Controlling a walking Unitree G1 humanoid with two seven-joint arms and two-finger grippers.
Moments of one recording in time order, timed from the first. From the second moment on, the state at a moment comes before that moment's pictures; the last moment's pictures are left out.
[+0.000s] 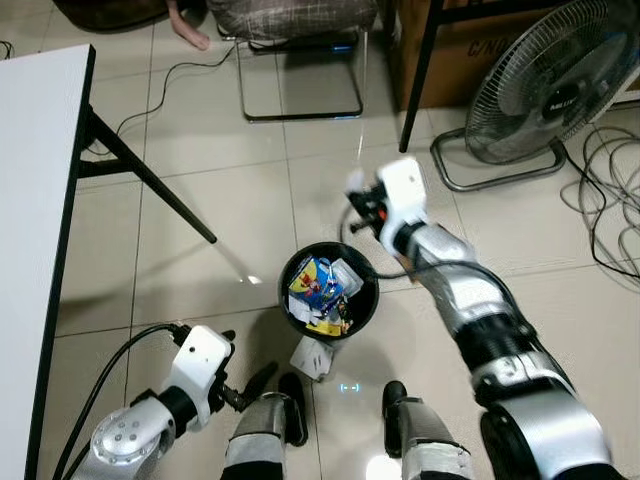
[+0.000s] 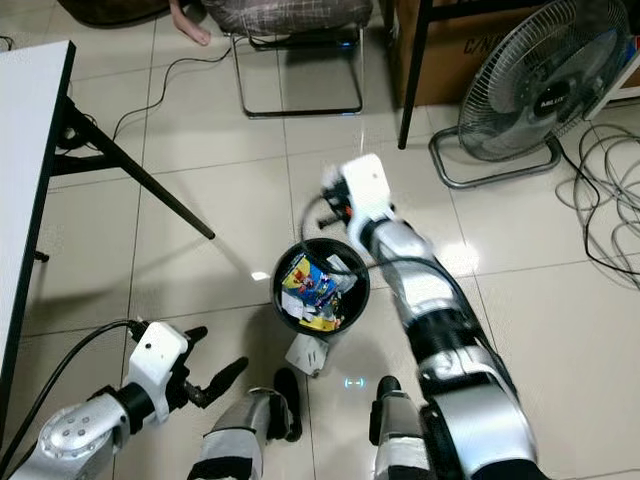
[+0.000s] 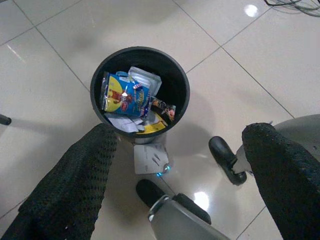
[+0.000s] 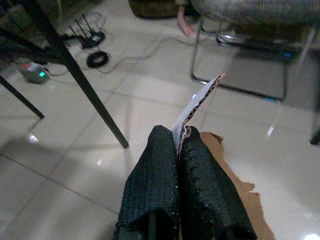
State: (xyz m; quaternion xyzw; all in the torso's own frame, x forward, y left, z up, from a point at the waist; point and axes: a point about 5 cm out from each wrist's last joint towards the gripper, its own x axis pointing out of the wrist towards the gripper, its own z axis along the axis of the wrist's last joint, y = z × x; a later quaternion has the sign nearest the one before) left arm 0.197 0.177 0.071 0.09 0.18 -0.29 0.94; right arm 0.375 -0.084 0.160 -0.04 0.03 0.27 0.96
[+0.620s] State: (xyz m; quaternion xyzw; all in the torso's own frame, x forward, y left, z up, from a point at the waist) left arm 0.190 0.183 0.067 0.10 0.20 -0.28 0.93; right arm 0.374 -0.034 0.158 0.03 0.02 0.32 0.95
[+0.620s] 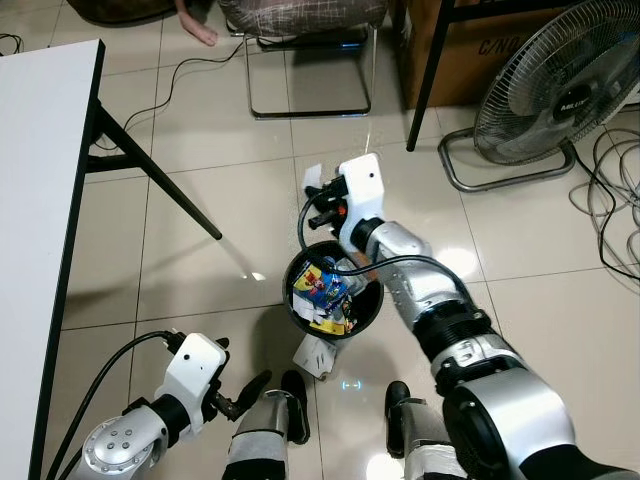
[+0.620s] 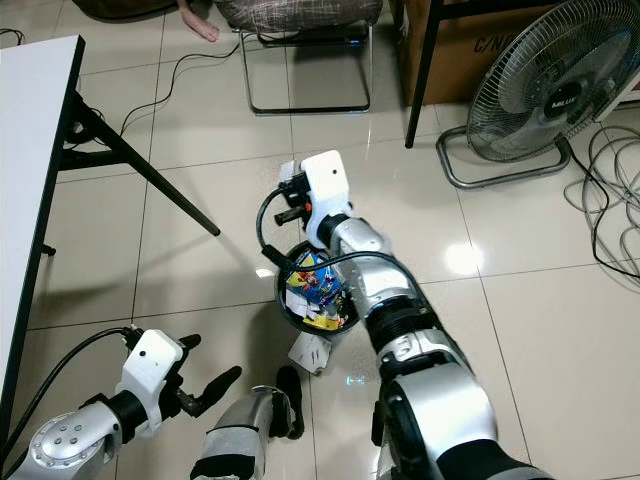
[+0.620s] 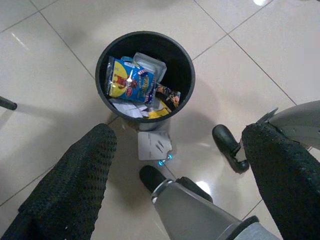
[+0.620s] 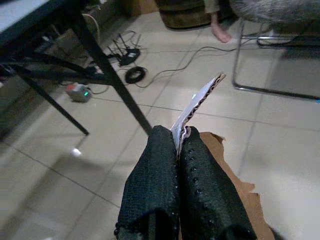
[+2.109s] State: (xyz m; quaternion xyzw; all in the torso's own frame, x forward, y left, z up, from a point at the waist) left arm 0.190 0.180 0.066 0.10 0.20 -0.29 0.93; right arm 0.352 -0.036 0.096 0.06 0.11 0.29 0.95
